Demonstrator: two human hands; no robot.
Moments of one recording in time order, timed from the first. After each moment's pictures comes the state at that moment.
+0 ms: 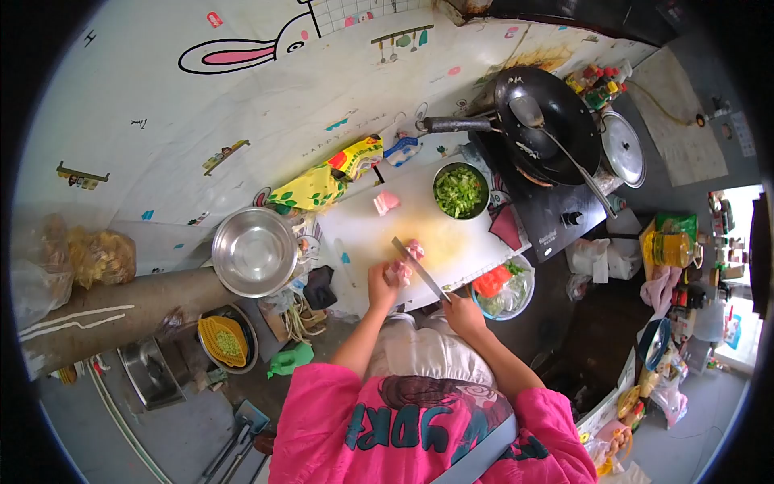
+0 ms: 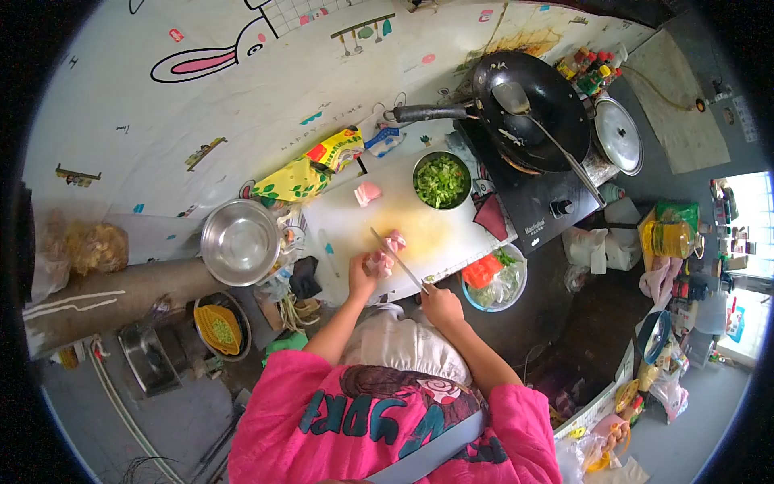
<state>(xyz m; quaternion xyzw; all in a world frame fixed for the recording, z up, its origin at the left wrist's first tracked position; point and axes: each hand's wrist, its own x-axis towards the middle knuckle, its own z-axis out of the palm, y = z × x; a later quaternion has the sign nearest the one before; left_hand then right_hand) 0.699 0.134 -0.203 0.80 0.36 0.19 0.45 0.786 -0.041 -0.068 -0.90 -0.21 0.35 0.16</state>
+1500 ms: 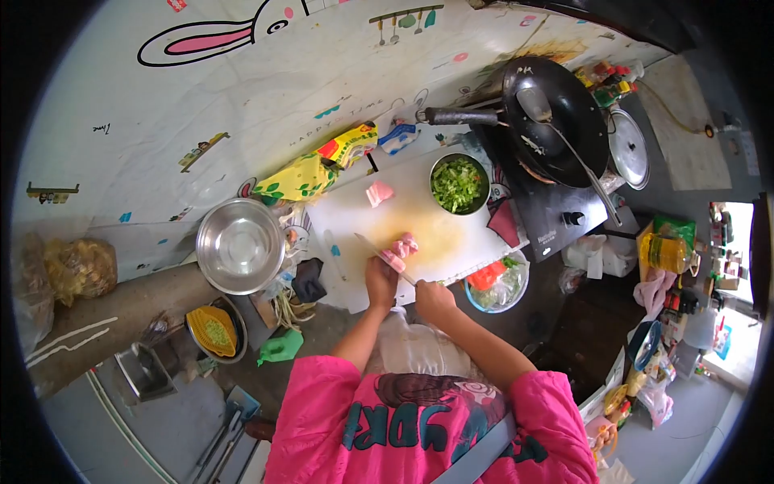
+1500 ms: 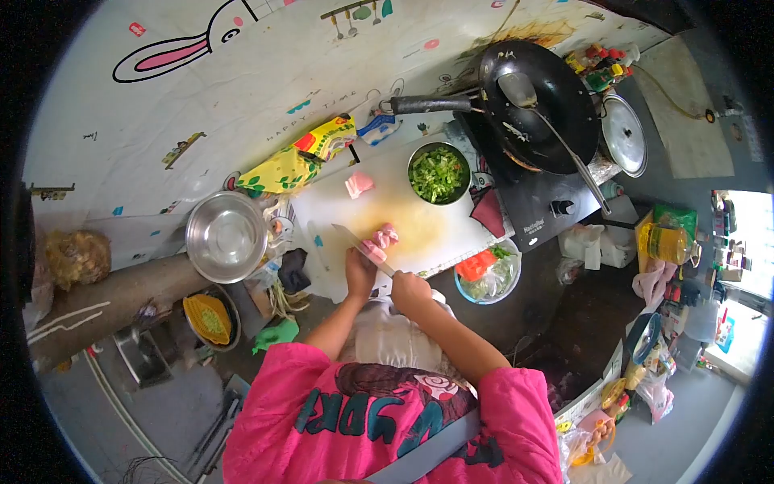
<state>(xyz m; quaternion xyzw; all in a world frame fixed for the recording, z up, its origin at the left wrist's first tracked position) 0.725 0.127 -0.181 0.78 0.33 0.23 0.48 0.793 0.014 -0.093 -0.85 -0.31 0.41 0.04</state>
